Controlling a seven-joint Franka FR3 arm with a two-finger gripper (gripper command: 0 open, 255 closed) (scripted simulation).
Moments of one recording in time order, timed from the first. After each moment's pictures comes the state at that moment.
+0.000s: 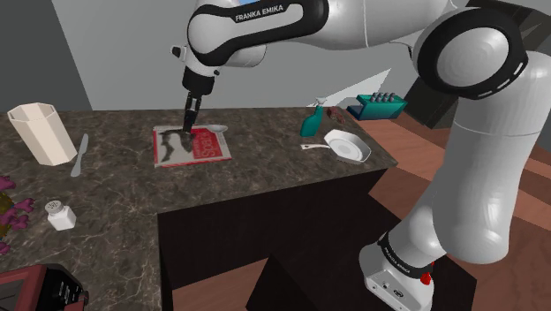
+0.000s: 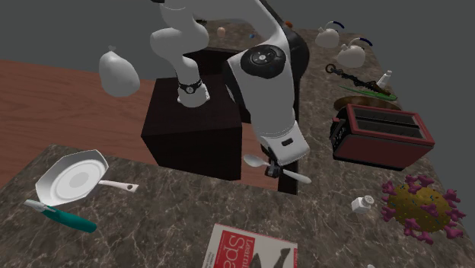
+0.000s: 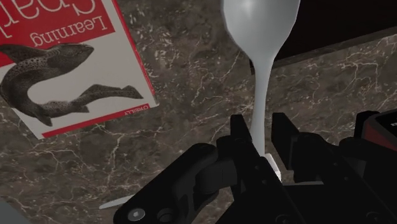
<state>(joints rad) 0.30 0.43 0.10 -1.65 0.23 2.17 -0.75</state>
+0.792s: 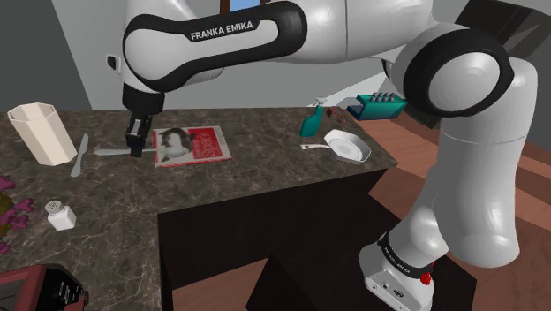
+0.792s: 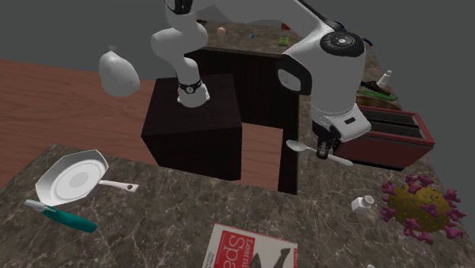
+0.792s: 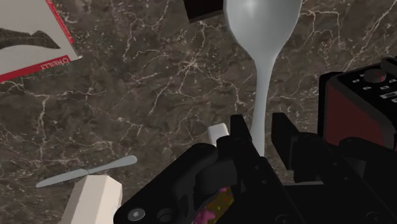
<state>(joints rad) 0.49 0.54 0.13 -1.49 0.16 2.17 -0.50</state>
